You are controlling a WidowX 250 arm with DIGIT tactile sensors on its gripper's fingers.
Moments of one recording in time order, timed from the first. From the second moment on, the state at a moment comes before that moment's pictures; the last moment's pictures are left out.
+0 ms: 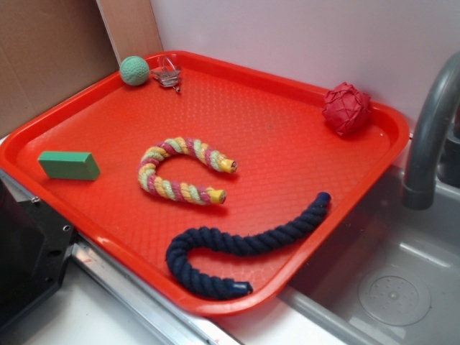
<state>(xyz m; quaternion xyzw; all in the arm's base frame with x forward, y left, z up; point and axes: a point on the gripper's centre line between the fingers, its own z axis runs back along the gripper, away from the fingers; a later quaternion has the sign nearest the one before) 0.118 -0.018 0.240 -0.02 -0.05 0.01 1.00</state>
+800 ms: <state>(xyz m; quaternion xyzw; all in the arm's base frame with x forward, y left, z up) 0.208 0.054 0.167 0.00 -0.20 0.25 0.95</state>
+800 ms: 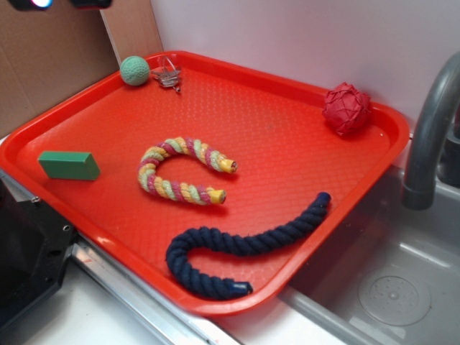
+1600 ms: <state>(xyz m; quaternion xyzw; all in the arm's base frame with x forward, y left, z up) 0.224 0.076 0.154 -0.02 -0.18 0.30 0.94</state>
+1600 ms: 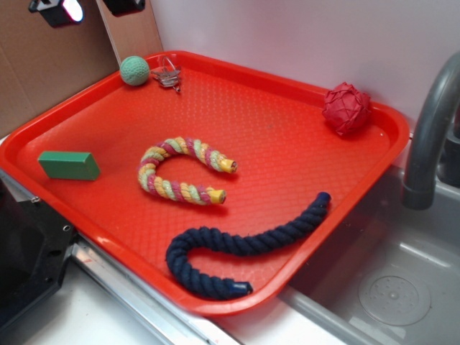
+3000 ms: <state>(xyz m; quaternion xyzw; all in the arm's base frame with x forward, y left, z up) 0.291 0.104 0.036 0.10 -0.18 0.41 0.89</state>
